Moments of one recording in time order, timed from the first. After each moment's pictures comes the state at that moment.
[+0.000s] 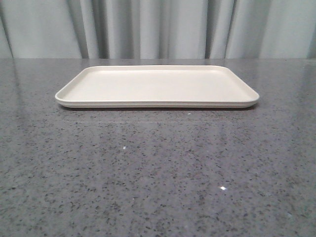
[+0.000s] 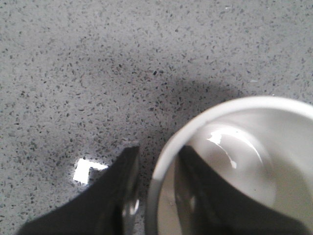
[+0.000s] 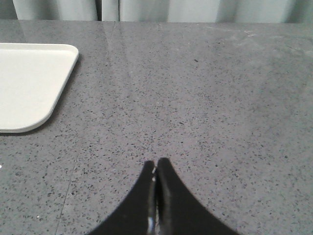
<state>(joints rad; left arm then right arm) 0.18 1.12 -0.86 0.06 0.90 -0.18 0.05 0.25 -0.31 -0.08 0.45 0.13</state>
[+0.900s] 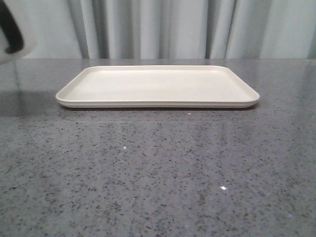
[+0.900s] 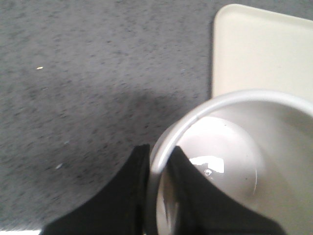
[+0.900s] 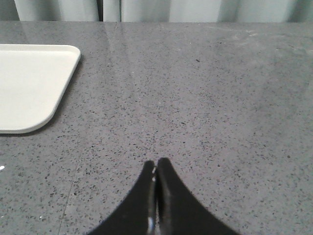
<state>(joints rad) -0.15 1.27 -1.17 -0.14 0.85 -0.23 0.05 0.25 -0.31 -0.07 0.44 0.13</state>
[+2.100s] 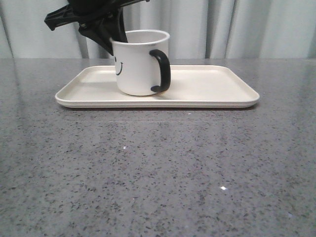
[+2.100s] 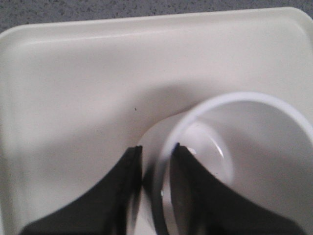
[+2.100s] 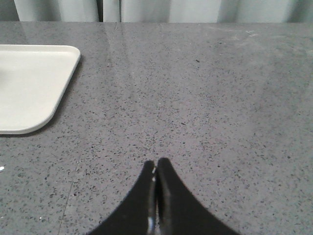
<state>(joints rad) -0.48 1.84 -1.62 -0.13 0.78 -0.28 0.05 0.25 -0.31 -0.07 0.44 0.13</state>
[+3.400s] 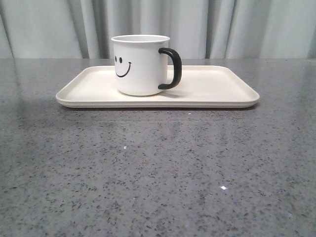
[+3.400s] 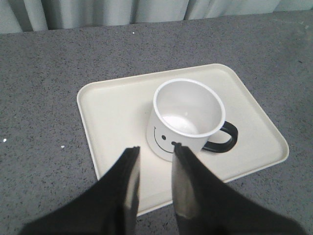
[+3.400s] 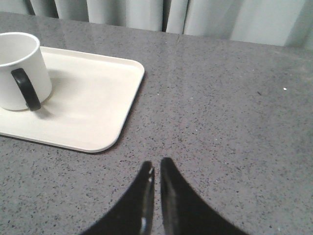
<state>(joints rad) -0.48 1.08 -1.11 -0.04 0.61 -0.21 0.28 0.54 -0.61 -0.09 0.53 0.13</state>
